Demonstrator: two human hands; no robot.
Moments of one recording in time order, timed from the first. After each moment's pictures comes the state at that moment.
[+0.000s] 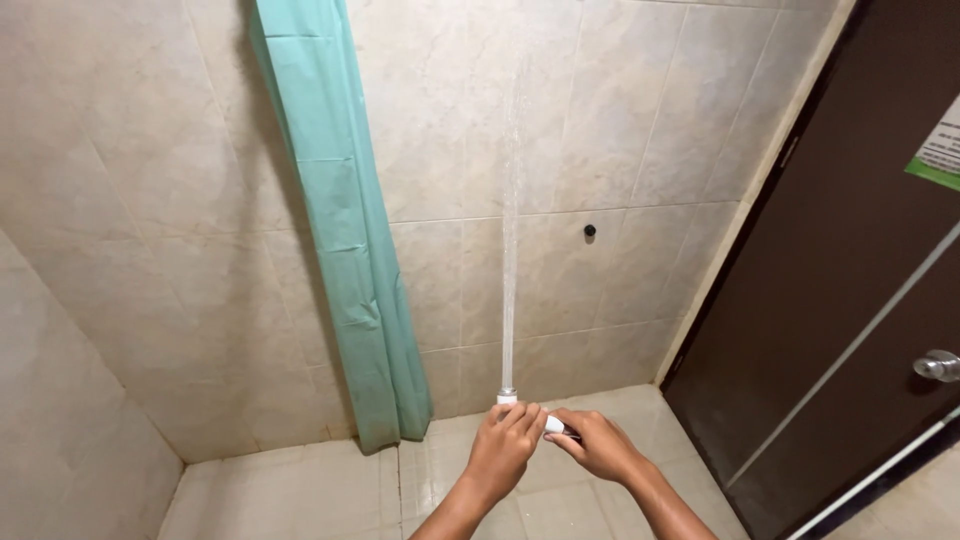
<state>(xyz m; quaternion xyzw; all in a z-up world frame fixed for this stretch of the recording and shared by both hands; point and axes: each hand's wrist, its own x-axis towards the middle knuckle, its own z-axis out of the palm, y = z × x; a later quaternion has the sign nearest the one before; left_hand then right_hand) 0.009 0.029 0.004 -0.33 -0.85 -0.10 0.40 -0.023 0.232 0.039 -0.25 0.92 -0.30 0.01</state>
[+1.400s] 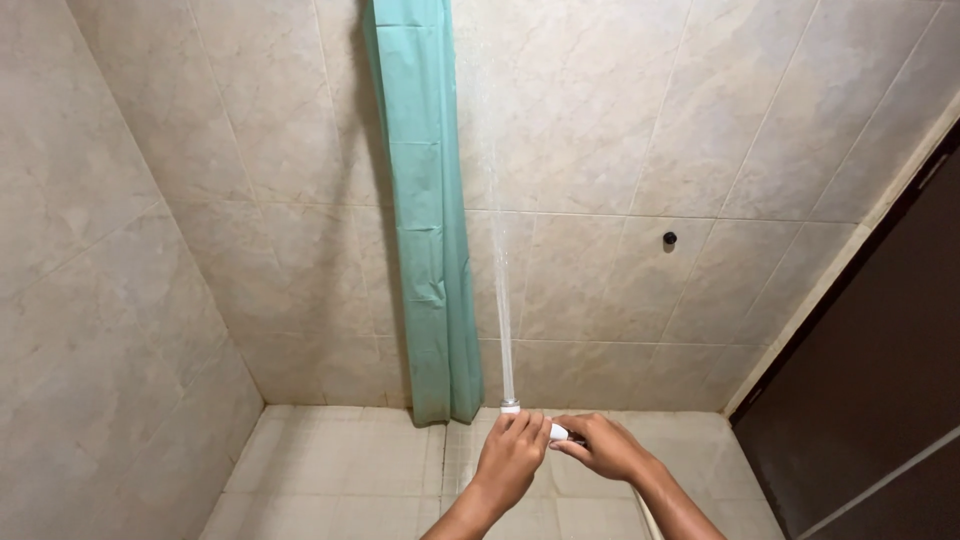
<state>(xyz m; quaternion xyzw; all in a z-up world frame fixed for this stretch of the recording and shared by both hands) 0.046 0.002 -0.020 -0.23 -0.89 -0.03 0.38 -0.037 0.192 0.027 -0.38 0.88 -0.27 0.07</state>
